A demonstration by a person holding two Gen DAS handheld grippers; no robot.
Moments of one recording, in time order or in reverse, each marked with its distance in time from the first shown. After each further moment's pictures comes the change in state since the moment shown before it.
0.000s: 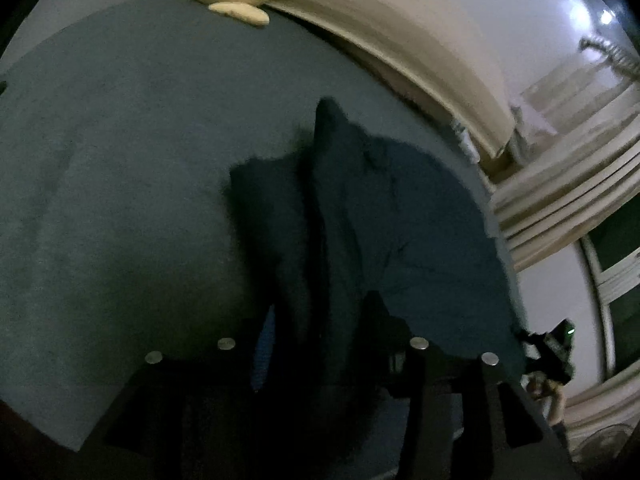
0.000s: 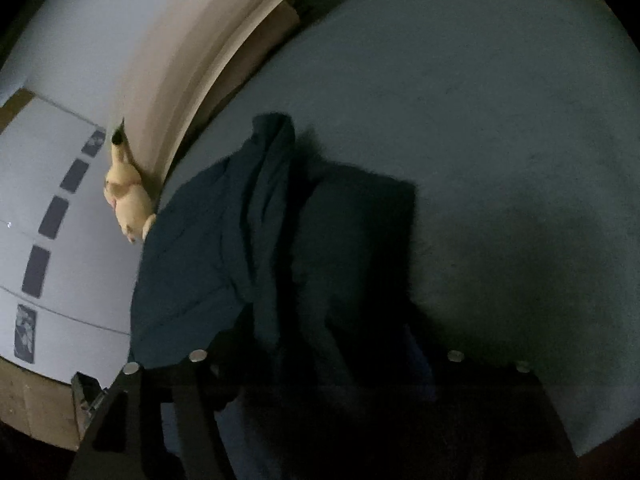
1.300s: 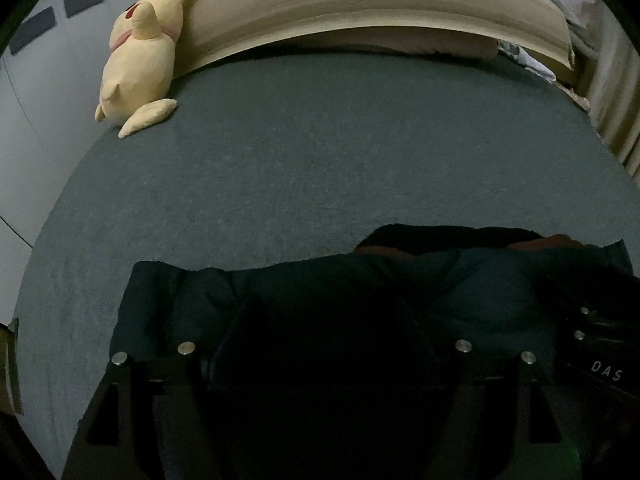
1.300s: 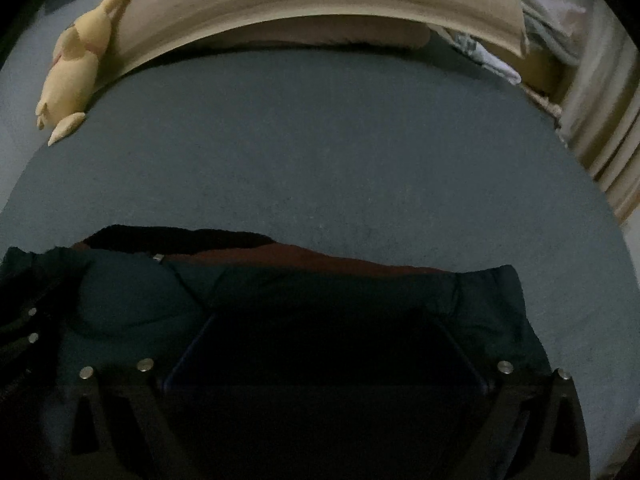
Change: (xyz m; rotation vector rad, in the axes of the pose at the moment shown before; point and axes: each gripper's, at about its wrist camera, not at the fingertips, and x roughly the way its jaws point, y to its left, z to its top) left arm 0.195 -0.155 0.100 0.395 -0.004 0.573; right arm 0.164 0.194 0.064 -0.558 -0.014 -0.521
